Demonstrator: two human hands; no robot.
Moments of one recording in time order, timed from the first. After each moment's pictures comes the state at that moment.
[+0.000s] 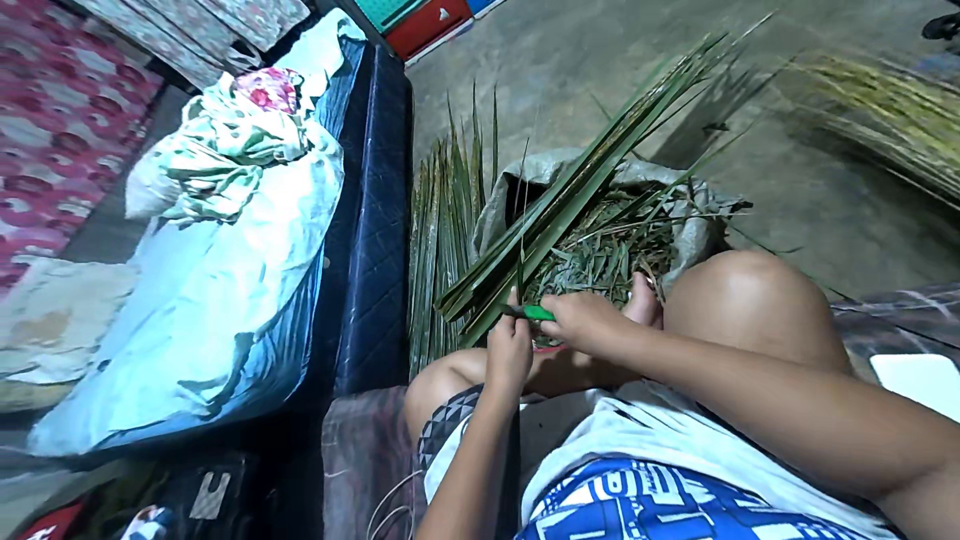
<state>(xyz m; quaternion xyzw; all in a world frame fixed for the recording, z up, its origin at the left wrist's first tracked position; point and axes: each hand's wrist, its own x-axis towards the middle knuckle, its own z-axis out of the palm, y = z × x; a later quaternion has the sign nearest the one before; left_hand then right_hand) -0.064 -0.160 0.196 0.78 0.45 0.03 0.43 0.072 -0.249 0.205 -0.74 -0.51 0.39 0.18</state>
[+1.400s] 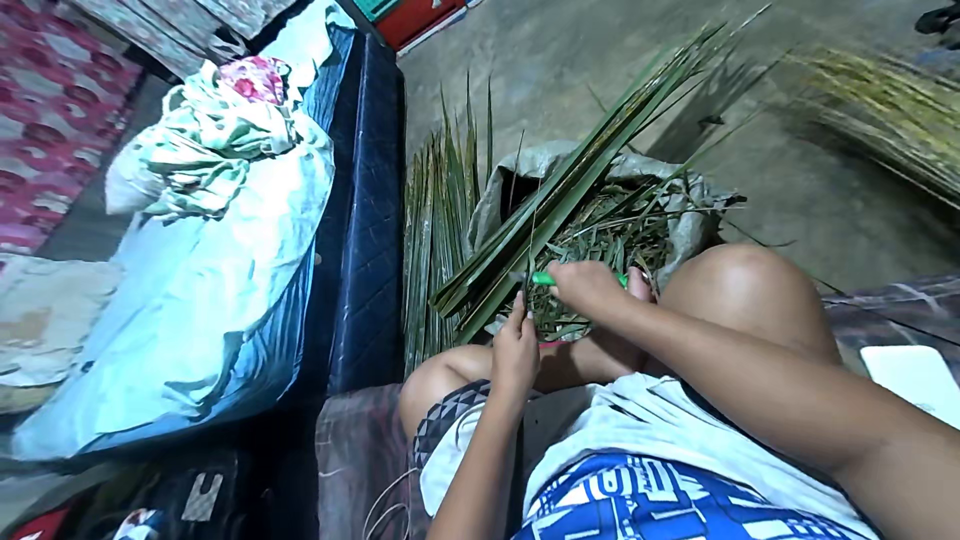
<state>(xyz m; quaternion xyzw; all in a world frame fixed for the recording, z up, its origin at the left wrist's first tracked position) -0.063 -0.173 0.187 0.79 0.45 0.02 0.42 0.094 -0.228 0.187 -0.82 -0.45 0.33 0.13</state>
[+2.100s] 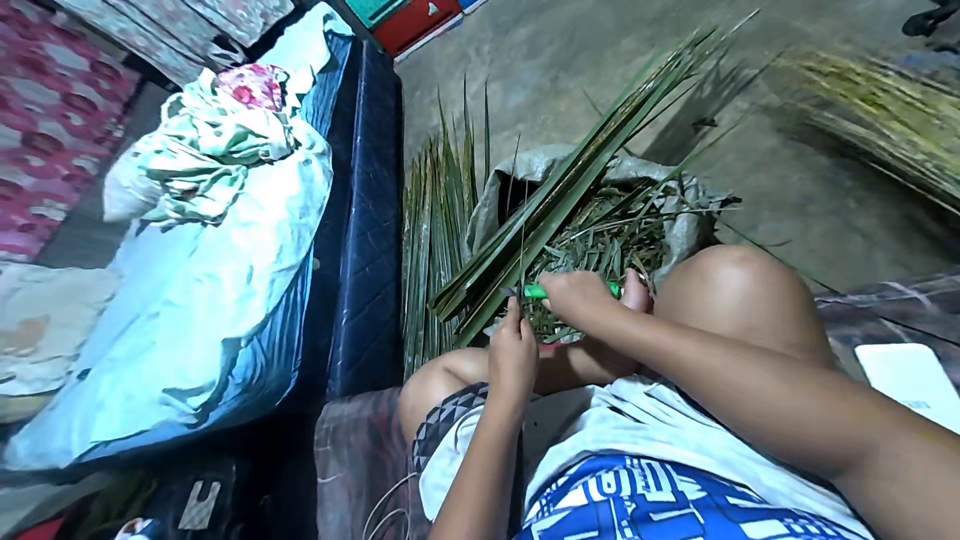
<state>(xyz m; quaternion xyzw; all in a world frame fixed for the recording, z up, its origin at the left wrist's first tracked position) -0.058 -0.175 0.194 0.83 0.45 -0.01 0.33 0.082 -0.226 0.195 -0.81 -0.46 0.35 0.10</state>
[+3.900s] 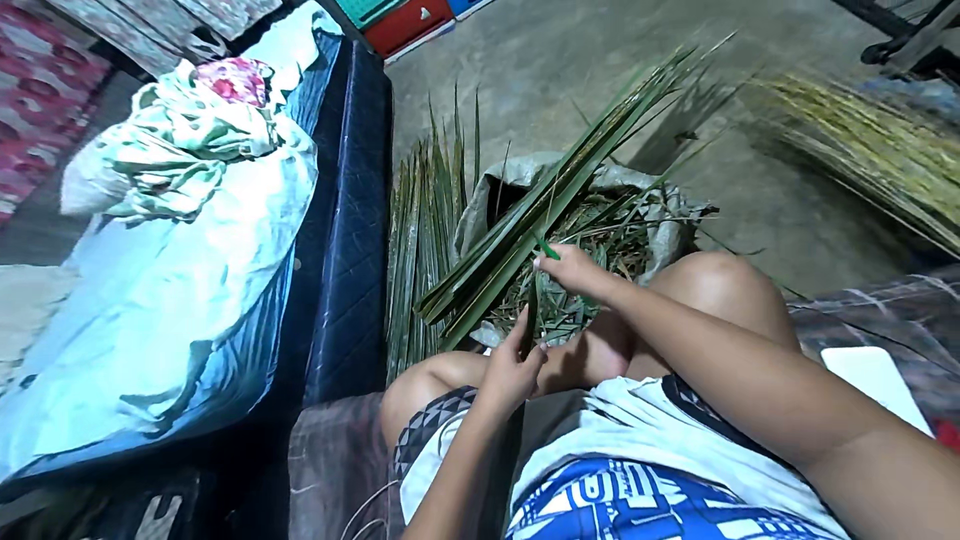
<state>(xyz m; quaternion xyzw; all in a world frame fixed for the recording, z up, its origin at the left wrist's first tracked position) -0.073 -0.179 0.200 0.74 0.38 -0.11 0.54 0.127 -0.229 0.165 -0.73 -0.26 0.46 0.43</state>
